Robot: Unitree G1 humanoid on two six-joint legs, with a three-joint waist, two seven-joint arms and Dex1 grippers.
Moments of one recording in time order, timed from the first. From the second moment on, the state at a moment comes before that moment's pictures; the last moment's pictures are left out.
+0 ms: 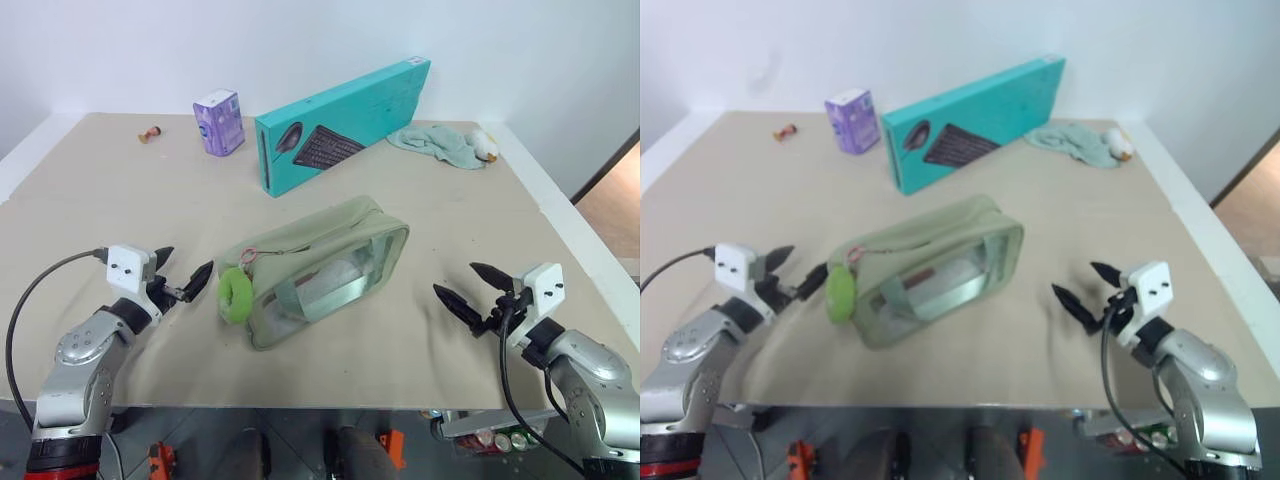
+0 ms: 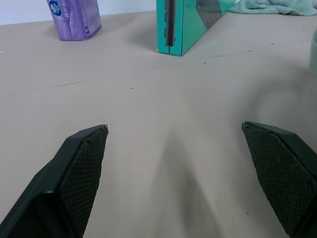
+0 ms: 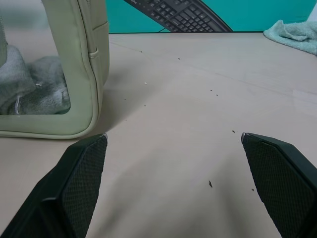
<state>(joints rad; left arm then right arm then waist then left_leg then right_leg) -0.08 0.49 0.26 -0.17 -0.43 0.28 -0.55 0.03 -0.60 -0.32 -0.18 0.45 0.24 0.71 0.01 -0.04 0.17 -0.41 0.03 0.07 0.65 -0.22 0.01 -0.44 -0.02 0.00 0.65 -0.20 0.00</state>
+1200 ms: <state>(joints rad) -0.37 0.80 0.23 -0.38 -0.90 0.63 -1.05 -0.38 -0.86 -0.20 -0.31 0.59 0.46 0.98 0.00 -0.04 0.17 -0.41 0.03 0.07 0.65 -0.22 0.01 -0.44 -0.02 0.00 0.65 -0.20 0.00</state>
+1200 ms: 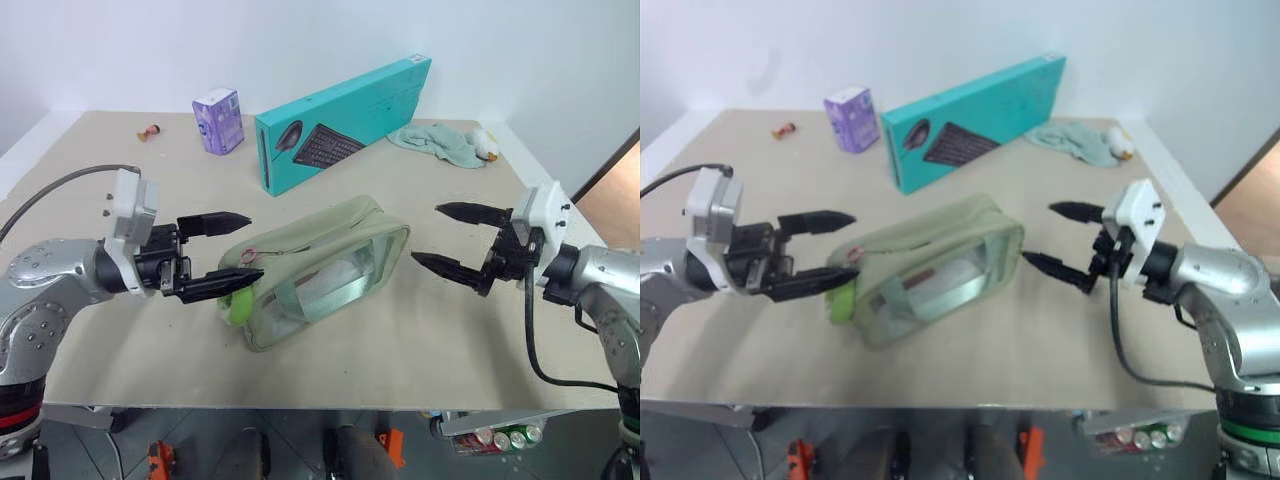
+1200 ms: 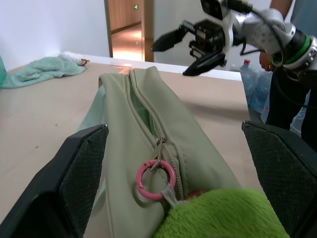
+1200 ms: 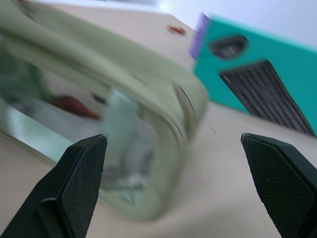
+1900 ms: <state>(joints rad) -0.37 0.77 0.23 -0.37 -0.87 0.60 -1.00 -0.60 -0.77 0.00 0.02 0.48 0.34 1.18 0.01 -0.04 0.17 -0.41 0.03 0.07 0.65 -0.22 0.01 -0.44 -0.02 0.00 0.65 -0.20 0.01</state>
